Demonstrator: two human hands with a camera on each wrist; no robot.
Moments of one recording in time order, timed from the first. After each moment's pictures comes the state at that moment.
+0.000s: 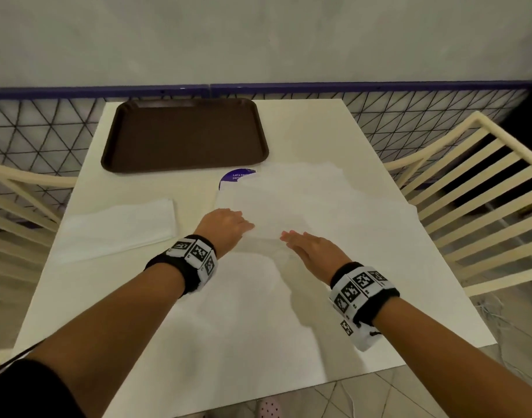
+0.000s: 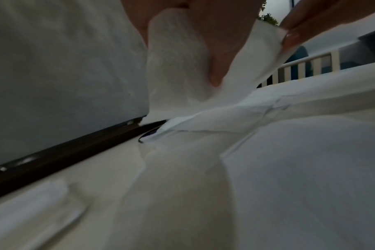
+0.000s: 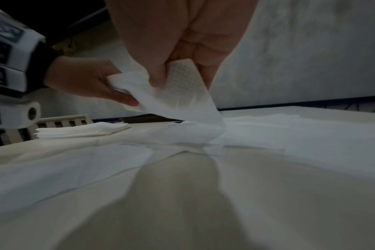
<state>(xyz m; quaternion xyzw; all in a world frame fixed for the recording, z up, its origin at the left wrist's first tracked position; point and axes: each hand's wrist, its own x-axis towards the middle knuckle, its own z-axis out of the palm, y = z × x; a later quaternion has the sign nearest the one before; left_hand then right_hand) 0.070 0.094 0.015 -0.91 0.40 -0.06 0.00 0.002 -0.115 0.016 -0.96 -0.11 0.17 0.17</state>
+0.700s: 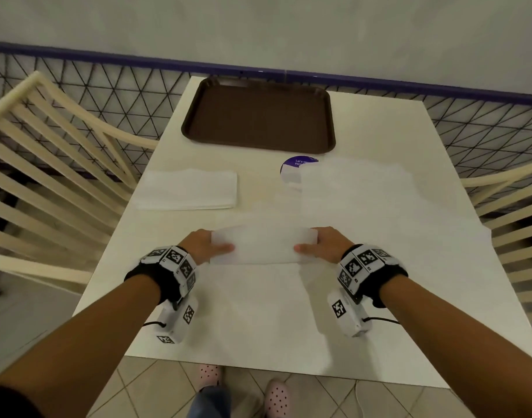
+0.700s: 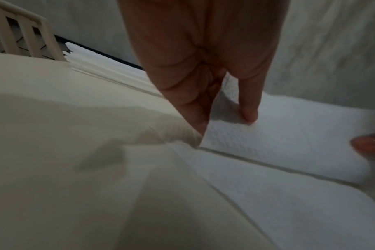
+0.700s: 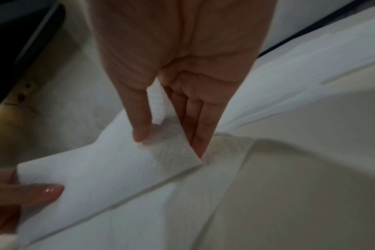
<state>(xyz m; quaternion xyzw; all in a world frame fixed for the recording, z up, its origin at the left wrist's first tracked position) -0.006 0.207 -0.008 -0.89 -0.12 0.27 -0.33 0.028 -0.049 0.002 -0.90 -0.03 0.32 0.30</state>
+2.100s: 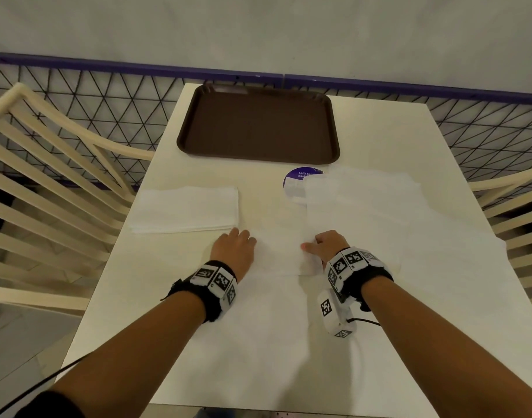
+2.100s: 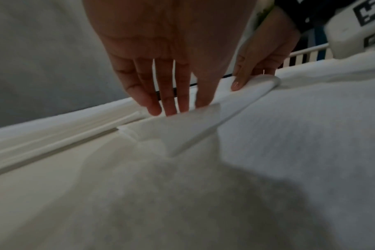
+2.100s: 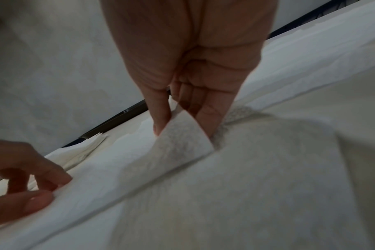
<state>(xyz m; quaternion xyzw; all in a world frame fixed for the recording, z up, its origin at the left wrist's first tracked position) 0.032 0.163 -0.016 -0.98 0.11 0.16 0.05 0.077 -0.030 -0.027 -0.92 0.11 0.28 0.26</state>
